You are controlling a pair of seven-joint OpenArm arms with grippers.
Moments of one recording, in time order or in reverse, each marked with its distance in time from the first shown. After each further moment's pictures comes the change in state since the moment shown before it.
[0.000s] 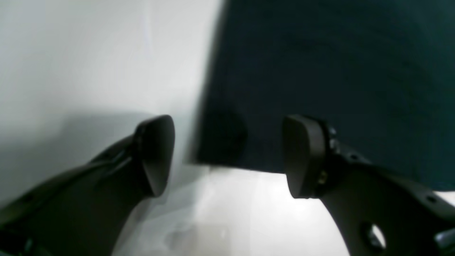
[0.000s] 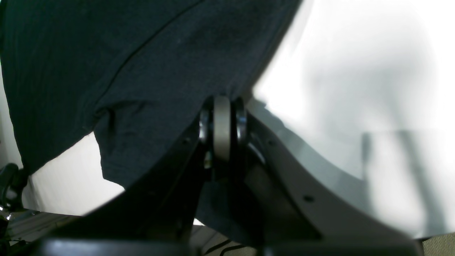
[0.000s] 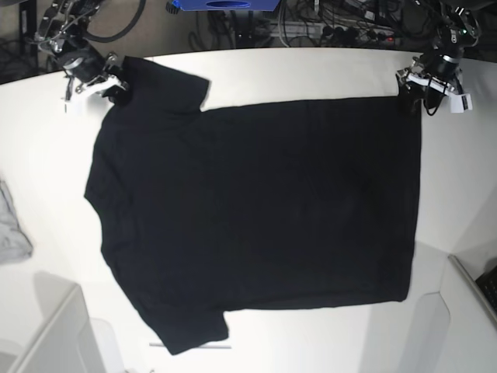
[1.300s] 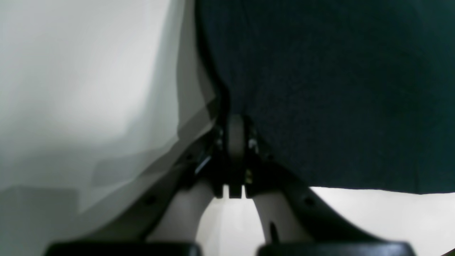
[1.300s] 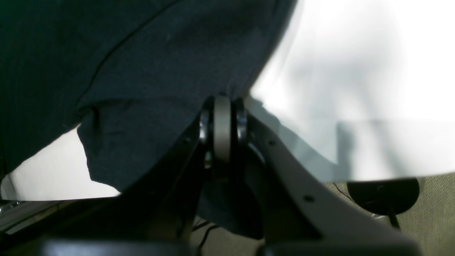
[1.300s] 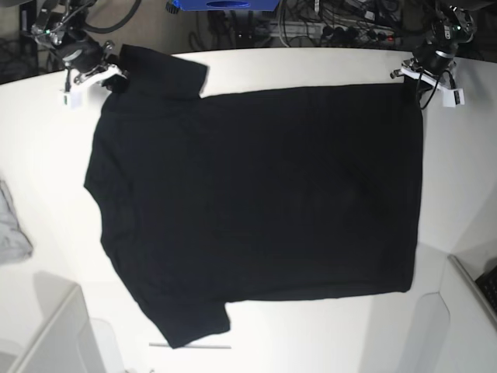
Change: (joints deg) left arm 2.5 1.0 1.5 2.5 1.1 0.2 1.2; right arm -3.8 -0.2 0.1 5.4 -2.6 -0.9 -1.8
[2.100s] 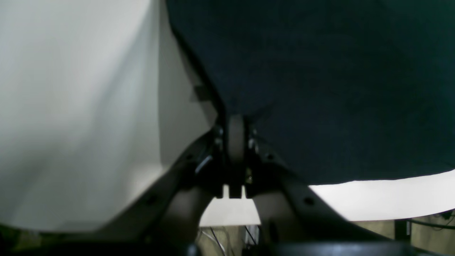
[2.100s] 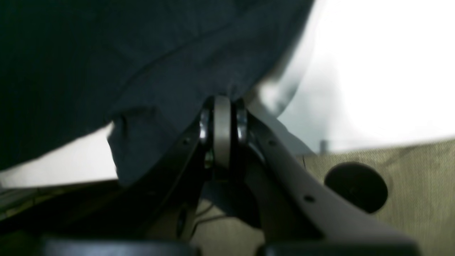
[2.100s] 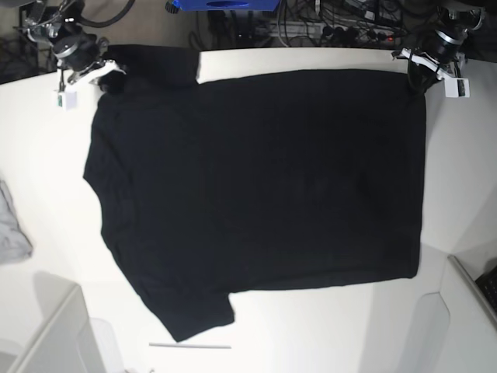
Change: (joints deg) left arm 9.0 0.4 0.0 15.2 -0.5 0.0 0.0; right arm -3.1 -0.3 -0.3 10.4 -0.4 -0.5 -1.2
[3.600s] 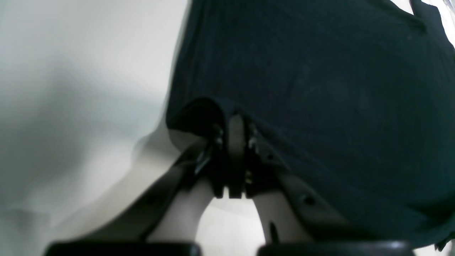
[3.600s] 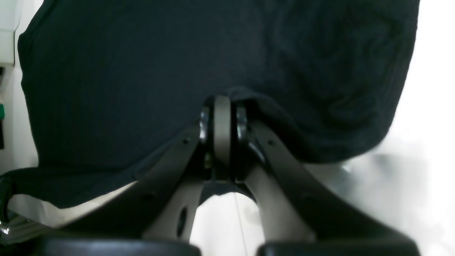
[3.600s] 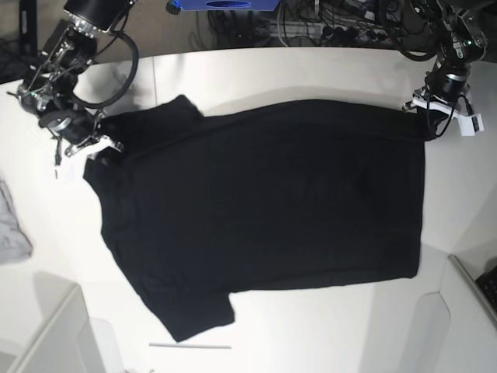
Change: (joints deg) left arm -12.5 0.0 -0.1 0.1 -5.3 14.2 7.7; right arm 24.2 0.2 -0.1 -4.7 -0.7 -6.1 -13.7
